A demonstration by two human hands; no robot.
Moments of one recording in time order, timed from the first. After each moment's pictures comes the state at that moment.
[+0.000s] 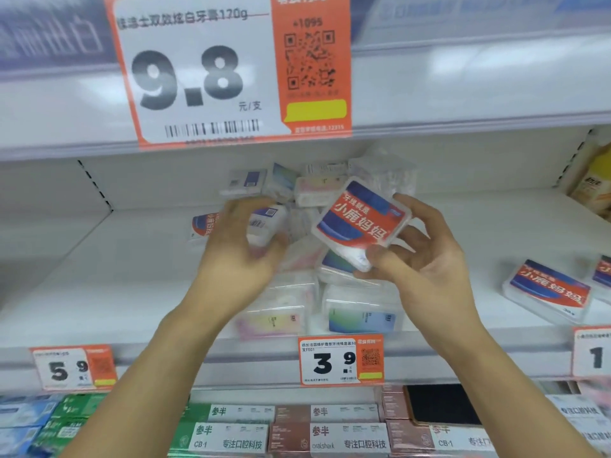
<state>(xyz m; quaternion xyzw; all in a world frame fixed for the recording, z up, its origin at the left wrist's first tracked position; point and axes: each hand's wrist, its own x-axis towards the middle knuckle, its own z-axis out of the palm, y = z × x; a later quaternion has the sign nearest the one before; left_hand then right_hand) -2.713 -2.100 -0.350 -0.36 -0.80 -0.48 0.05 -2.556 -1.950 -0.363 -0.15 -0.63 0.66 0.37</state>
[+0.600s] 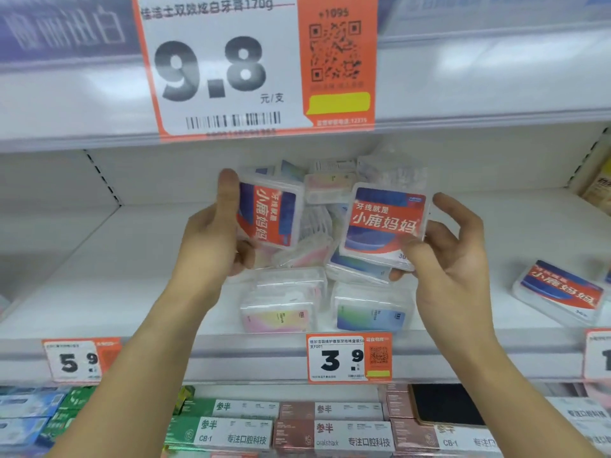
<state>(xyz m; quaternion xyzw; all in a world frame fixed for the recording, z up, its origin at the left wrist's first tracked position) -2.727 -2.109 -0.330 -0.14 -0.76 -0.63 -0.09 -2.551 -1.957 -0.363 -0.19 -0.63 0.61 0.43</state>
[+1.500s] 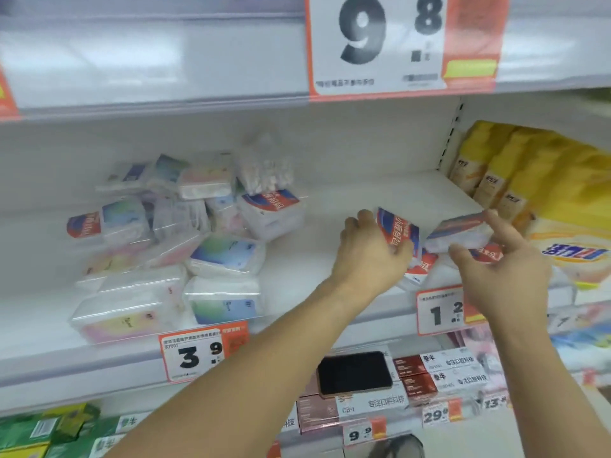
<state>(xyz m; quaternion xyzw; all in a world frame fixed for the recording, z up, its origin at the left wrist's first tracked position) -2.535 -1.856 -0.396 -0.43 -0.80 -0.40 -0.13 -2.389 -1.792 -0.393 -0.54 -0.70 0.23 0.40</state>
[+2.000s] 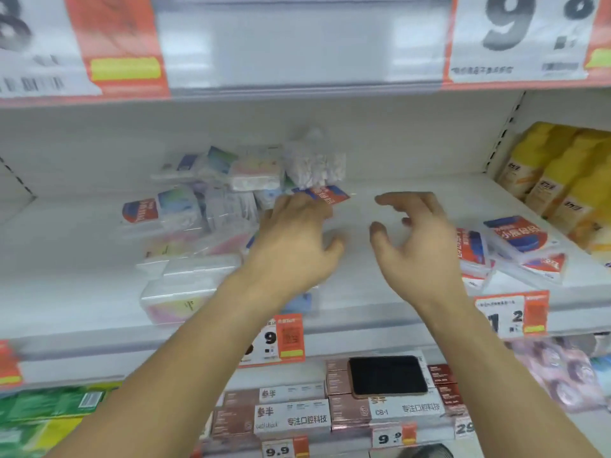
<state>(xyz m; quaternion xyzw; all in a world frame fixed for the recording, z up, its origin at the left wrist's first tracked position) -2.630 -1.981 -0.358 -0.47 -0.85 -0.21 0.04 -2.509 -1.862 -0.383 -0.26 -0.83 0.22 0.44</state>
